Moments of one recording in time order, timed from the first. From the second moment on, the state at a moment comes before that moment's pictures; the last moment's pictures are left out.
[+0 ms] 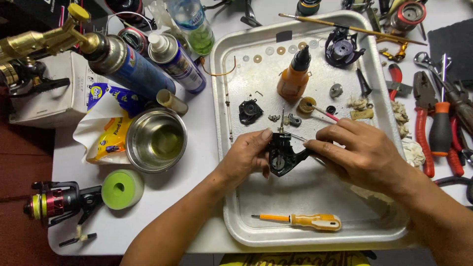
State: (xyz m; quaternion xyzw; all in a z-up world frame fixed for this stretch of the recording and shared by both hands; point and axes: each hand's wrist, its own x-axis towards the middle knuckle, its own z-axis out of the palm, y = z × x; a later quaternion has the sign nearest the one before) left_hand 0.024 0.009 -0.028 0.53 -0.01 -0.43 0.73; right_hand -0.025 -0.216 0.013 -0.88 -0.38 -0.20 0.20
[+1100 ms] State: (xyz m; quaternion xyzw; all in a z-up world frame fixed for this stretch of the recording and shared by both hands) left_hand 0.003 0.003 -0.020 0.45 -0.13 -0.59 0.65; right_hand -0.029 -0.226 -0.001 -0.83 -0.13 0.11 0.53
